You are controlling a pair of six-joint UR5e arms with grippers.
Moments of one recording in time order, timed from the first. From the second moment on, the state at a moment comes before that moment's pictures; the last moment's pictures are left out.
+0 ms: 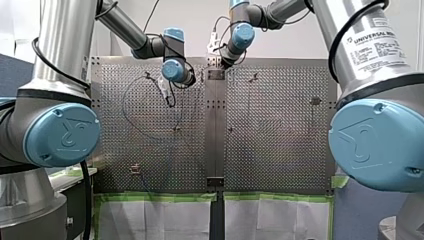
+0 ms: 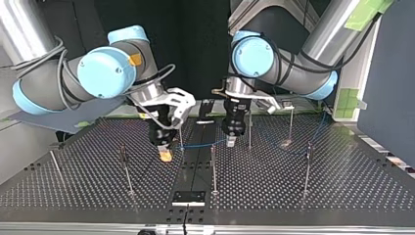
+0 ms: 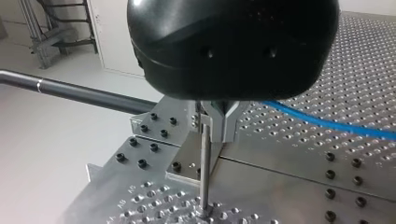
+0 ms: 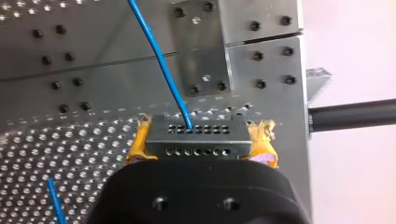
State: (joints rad) left arm -0.36 -1.72 -1.70 -2.77 -1.79 -1.88; right arm 2.27 -1.18 1.11 0.19 1.68 1.78
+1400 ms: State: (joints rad) left arm -0.24 -1.86 -1.52 -2.77 -1.66 -1.88; right arm 2.18 -1.12 1.10 0.17 1.65 1.78
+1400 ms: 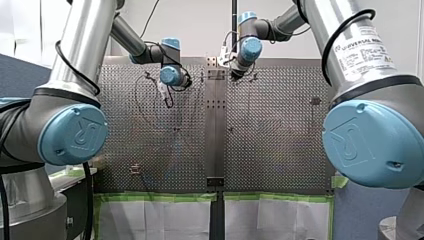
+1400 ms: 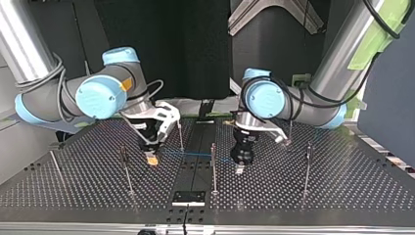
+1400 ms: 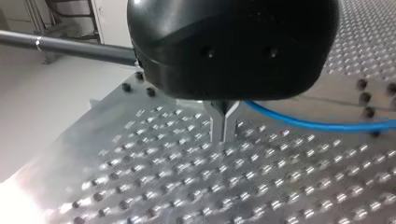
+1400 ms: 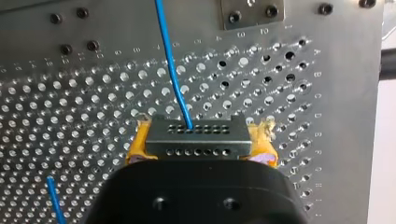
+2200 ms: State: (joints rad) left arm -0.23 -1.85 -1.50 -2.88 -1.68 -1.86; right arm 2.15 -1.12 1.10 0.17 1.63 1.77
